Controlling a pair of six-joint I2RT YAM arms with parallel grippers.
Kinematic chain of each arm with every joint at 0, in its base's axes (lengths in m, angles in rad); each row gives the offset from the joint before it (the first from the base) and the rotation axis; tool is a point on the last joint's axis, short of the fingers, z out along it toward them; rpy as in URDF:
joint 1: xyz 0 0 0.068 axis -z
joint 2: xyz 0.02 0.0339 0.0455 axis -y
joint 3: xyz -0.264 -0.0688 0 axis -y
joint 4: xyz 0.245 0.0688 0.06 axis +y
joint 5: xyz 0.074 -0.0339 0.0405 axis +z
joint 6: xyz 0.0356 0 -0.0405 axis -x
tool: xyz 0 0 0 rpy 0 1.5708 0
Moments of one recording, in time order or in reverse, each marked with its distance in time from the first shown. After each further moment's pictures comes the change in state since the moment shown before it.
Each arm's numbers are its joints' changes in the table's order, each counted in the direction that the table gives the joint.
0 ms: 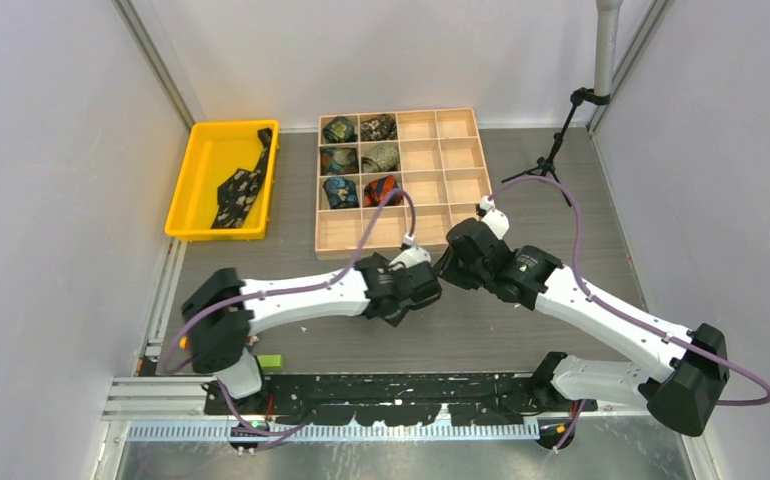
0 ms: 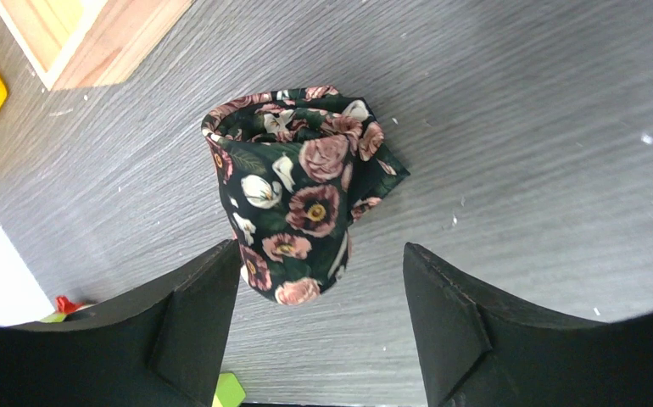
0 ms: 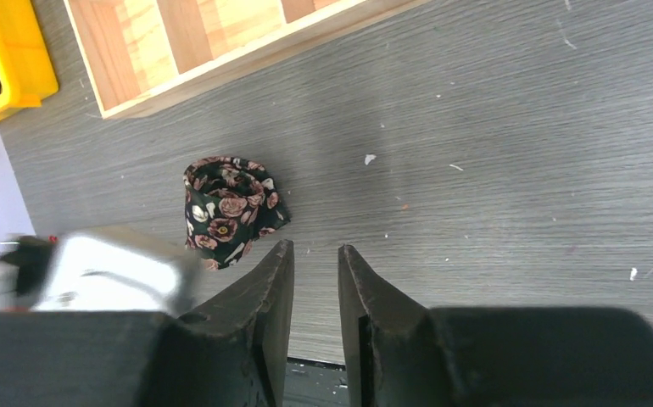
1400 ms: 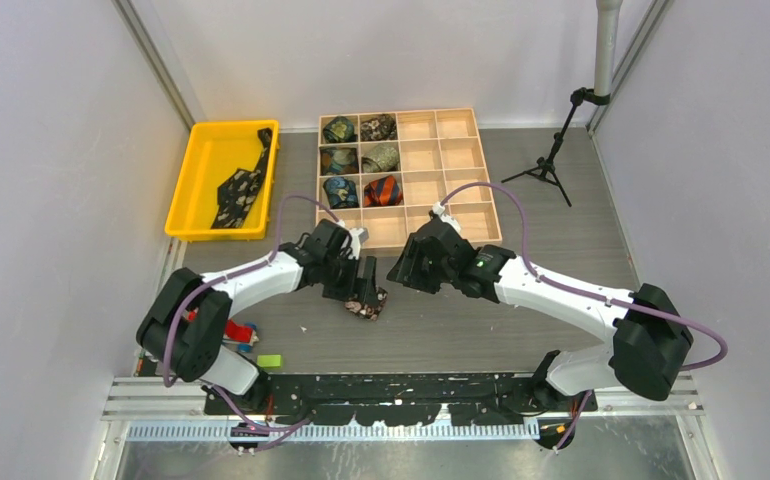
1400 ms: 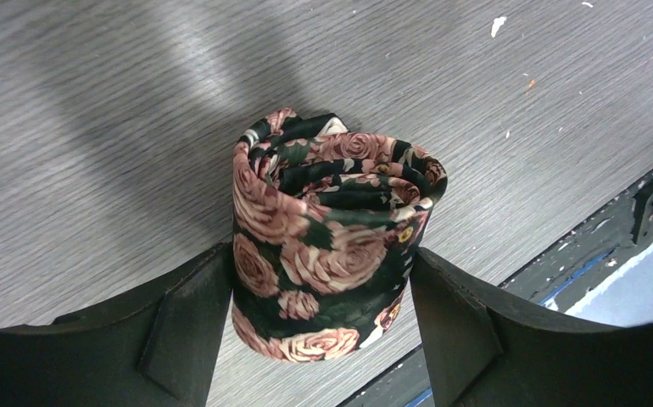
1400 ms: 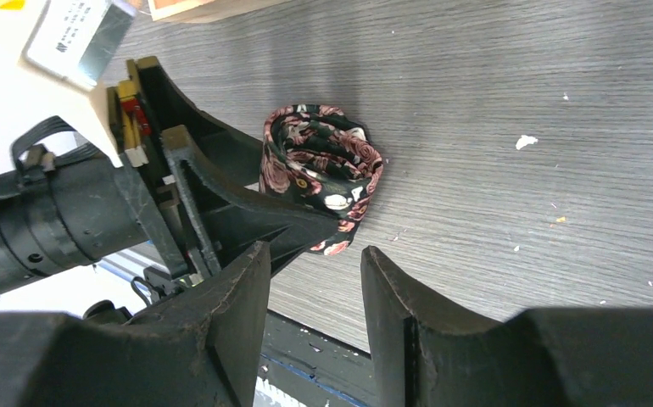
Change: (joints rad) left arm -0.608 0.227 -0.457 -0.557 -0.934 -0.131; right arm -0.048 -0.228 -0.035 -0.331 0.250 0.019
